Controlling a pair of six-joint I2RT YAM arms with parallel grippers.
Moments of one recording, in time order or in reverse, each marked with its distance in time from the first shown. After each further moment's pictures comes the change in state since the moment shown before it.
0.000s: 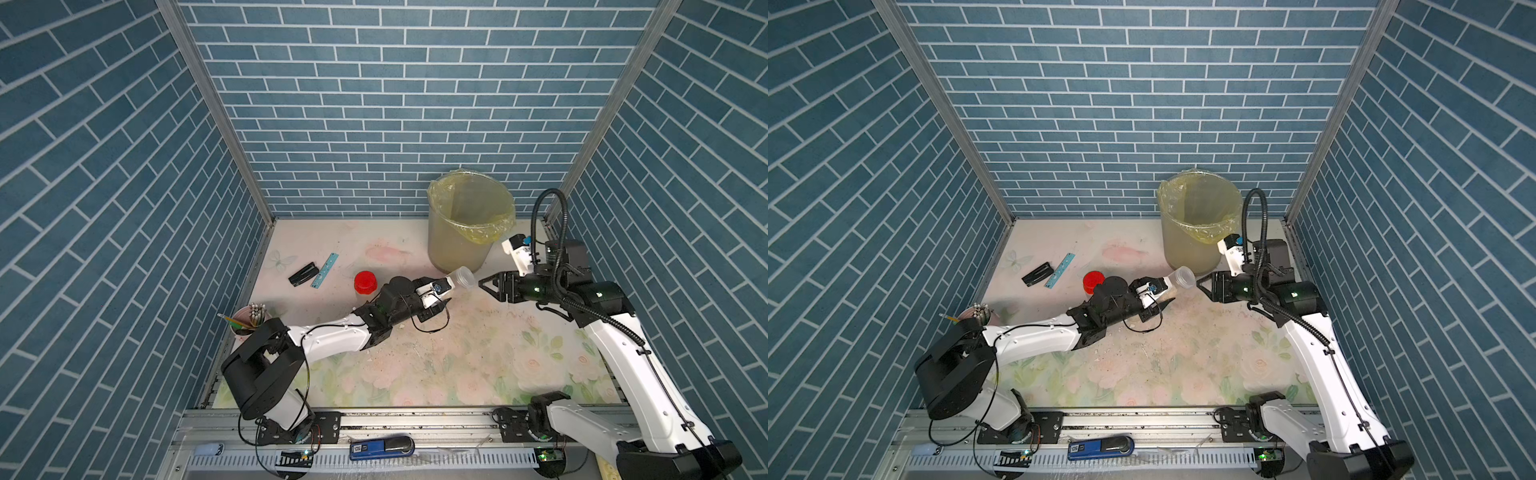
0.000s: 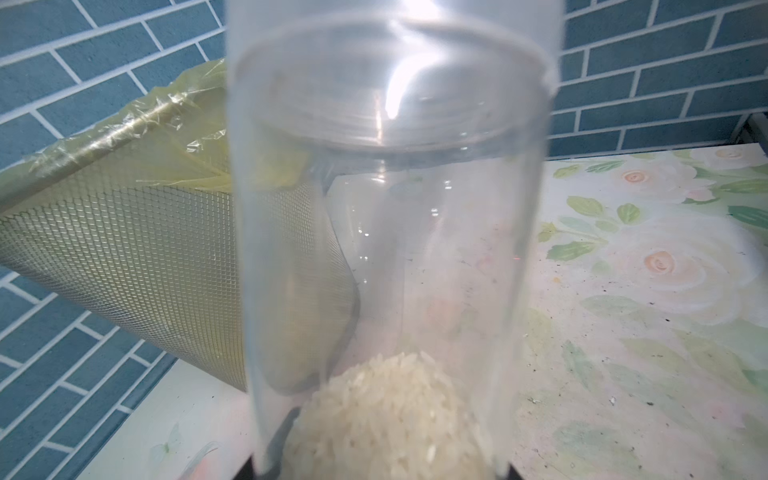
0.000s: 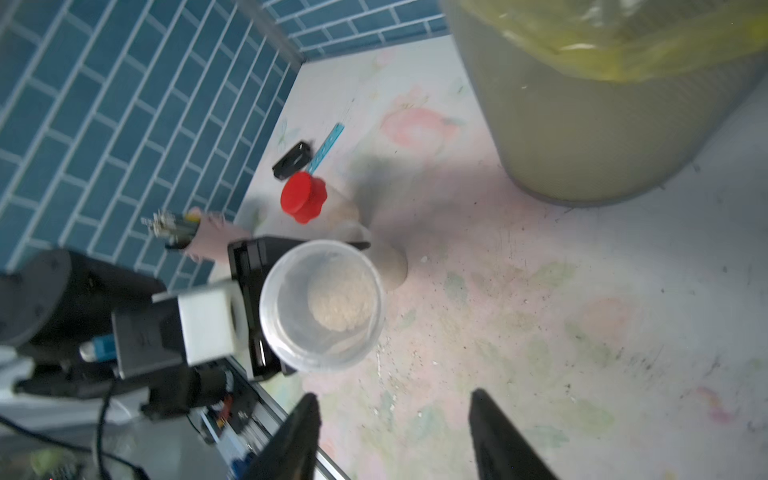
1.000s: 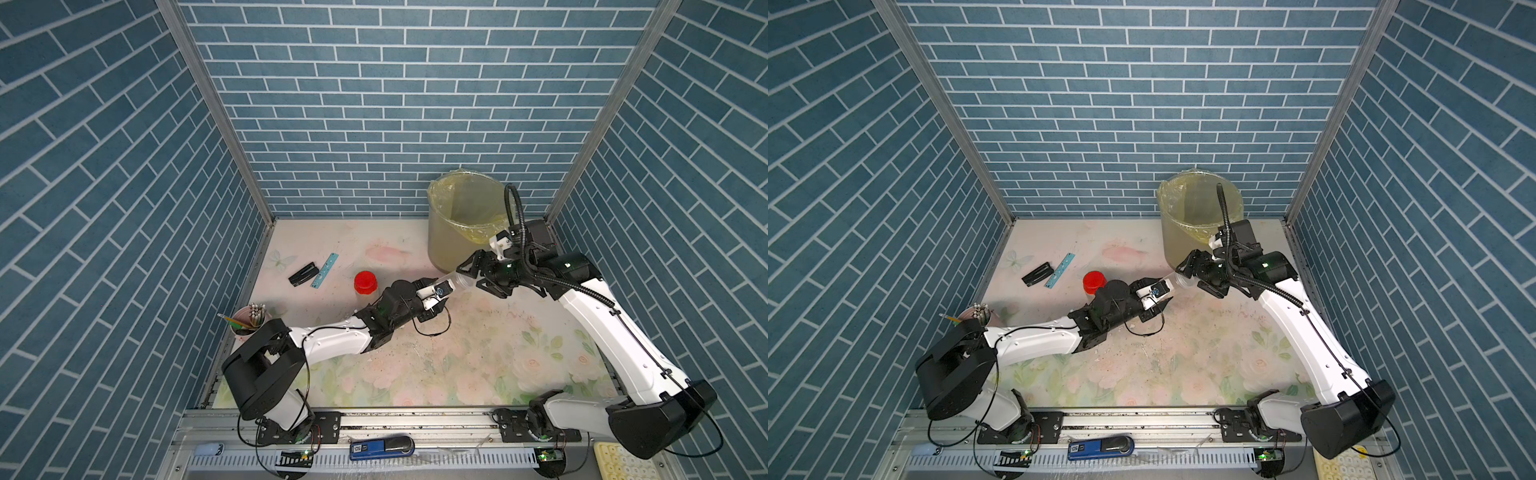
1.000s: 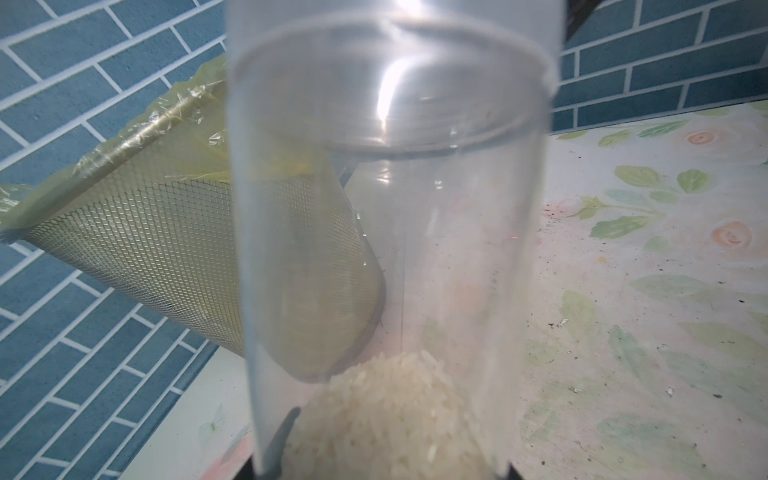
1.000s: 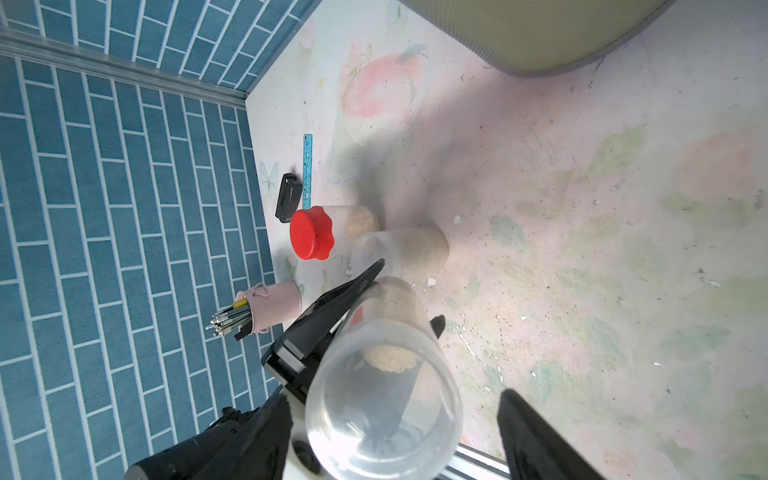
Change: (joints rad) left arm -0.028 0.000 -0.011 0.007 -0.116 0.070; right arm 0.188 0.237 0.192 -0.073 0.106 0.522
